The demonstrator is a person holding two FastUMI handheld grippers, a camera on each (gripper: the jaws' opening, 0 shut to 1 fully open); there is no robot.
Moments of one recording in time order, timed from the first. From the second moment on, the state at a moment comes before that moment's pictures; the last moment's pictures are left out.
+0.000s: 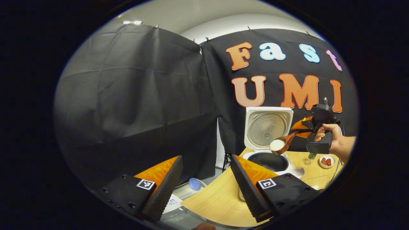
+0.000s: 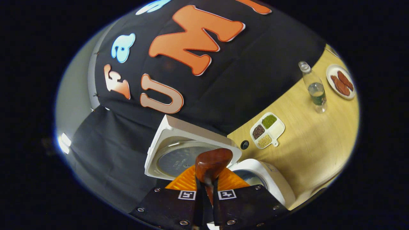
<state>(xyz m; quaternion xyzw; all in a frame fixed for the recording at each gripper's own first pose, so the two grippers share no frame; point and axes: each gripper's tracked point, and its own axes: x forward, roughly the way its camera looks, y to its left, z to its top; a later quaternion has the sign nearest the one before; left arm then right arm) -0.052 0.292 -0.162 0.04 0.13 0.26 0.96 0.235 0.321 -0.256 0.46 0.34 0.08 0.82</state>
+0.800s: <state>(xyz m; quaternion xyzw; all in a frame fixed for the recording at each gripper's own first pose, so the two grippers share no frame) -0.039 0.288 -0.171 0.06 0.14 0.25 0.96 0.251 0.318 -0.230 0.26 0.27 0.11 0.92</state>
